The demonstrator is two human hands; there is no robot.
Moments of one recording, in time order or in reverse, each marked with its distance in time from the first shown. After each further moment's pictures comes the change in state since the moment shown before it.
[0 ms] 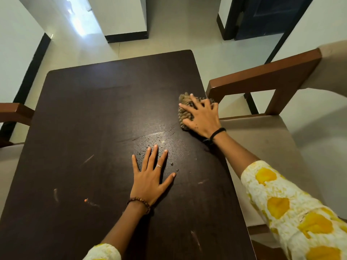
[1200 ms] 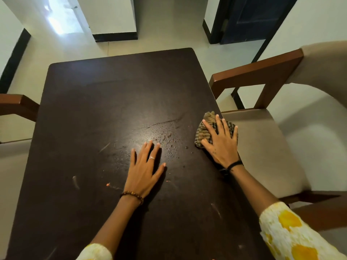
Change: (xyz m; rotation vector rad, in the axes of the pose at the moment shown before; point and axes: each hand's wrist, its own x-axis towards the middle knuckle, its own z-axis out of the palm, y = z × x) left_hand -0.040 -0.063 -0.024 -0.167 0.023 0.068; right_hand -0.127 -0.045 0.012 -0.010 0.025 0.284
